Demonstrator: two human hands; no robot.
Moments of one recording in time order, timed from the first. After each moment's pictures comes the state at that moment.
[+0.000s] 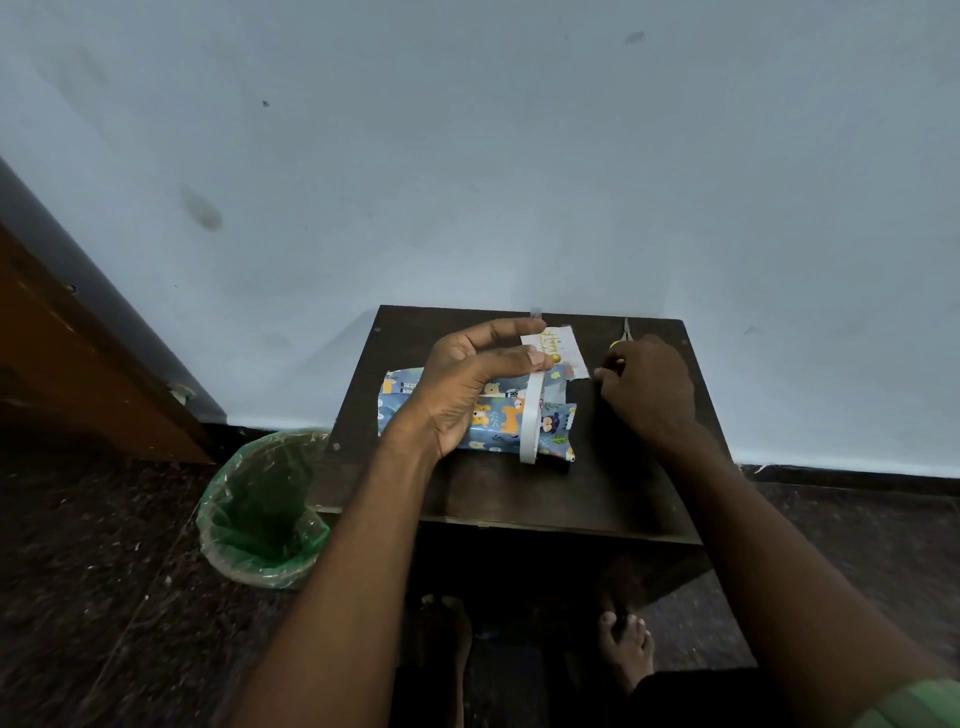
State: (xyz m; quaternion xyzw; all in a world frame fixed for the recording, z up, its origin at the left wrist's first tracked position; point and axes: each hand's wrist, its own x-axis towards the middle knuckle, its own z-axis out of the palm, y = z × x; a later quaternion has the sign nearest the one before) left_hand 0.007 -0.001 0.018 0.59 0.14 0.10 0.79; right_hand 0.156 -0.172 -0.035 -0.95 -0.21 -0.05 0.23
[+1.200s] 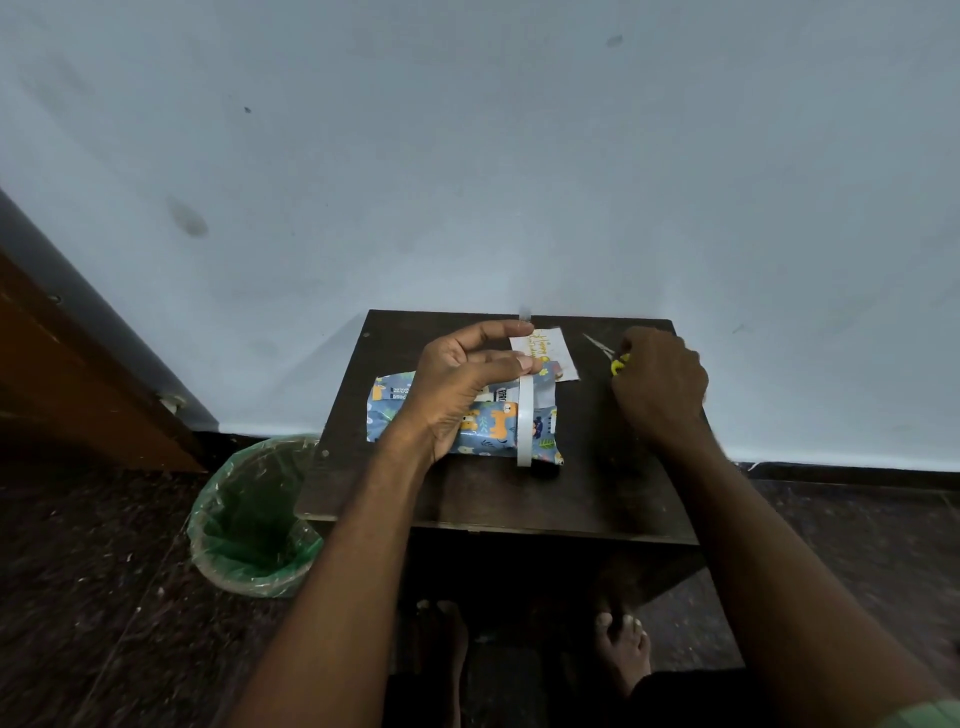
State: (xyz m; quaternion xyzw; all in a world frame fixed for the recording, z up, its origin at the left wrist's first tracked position) left_hand 0.012 -0.003 0.013 0.63 0.15 0.13 0.75; right_hand 0.150 -0.181 -0.014 -0.96 -0.14 -0.07 0.22
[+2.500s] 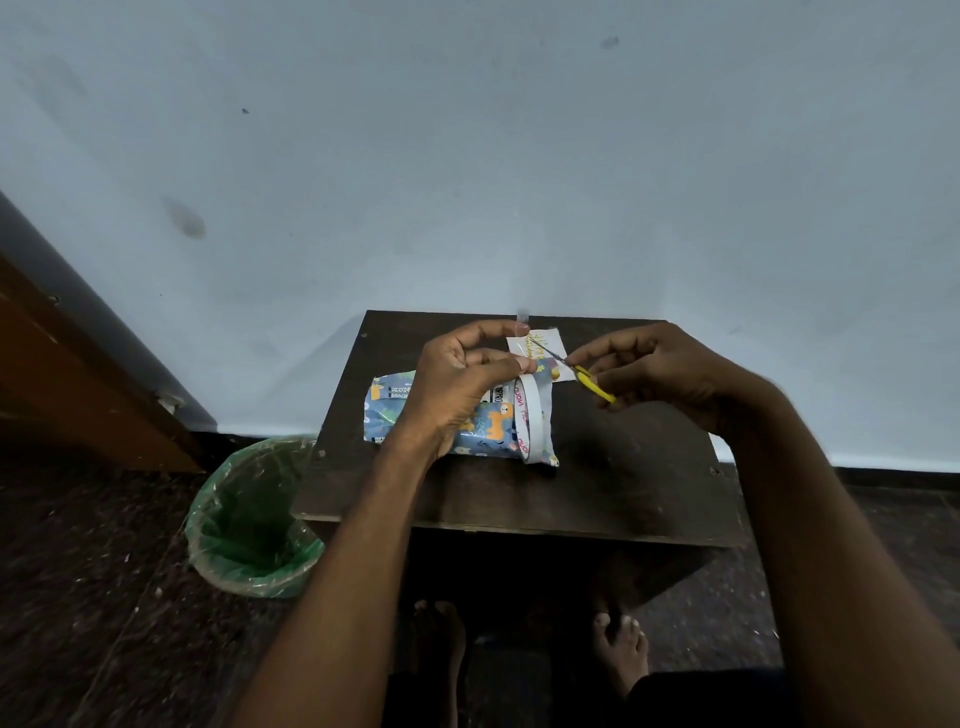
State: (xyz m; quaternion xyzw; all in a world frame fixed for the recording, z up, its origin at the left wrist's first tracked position) left_hand 0.015 -0.006 0.011 0.67 0.15 0.16 0.71; right_hand 0.160 -0.211 0.032 -0.75 -0.27 0.34 0.50
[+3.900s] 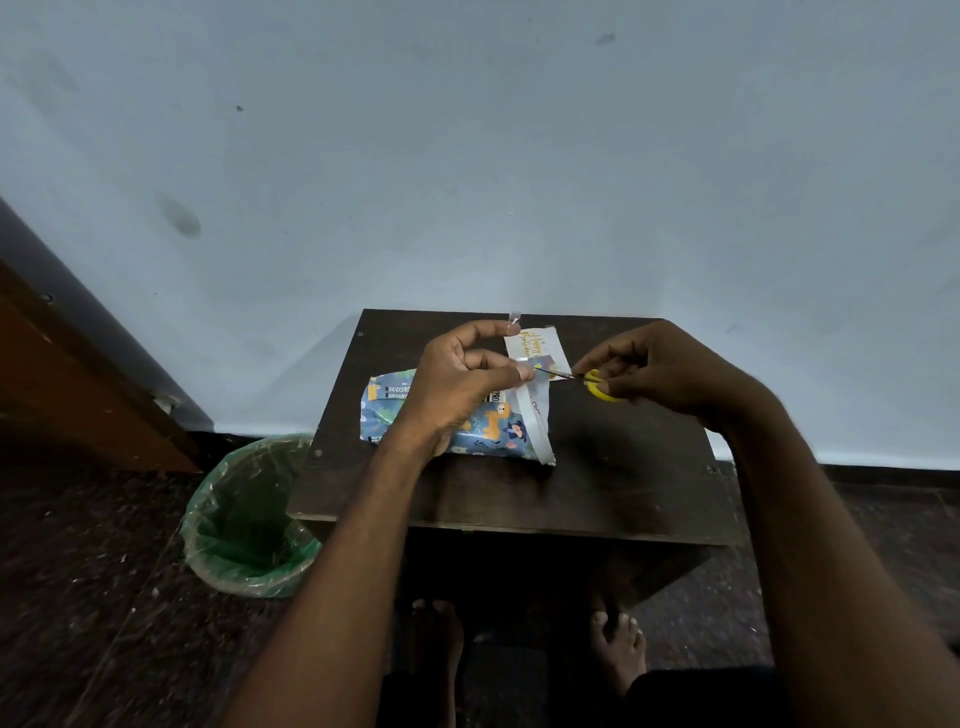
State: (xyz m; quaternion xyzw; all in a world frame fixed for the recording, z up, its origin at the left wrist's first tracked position) left_hand 0.017 -0.002 0.003 0.70 0.15 0.14 0.69; right_hand 0.167 -0.216 0.025 -0.82 -0.33 0.25 0.39
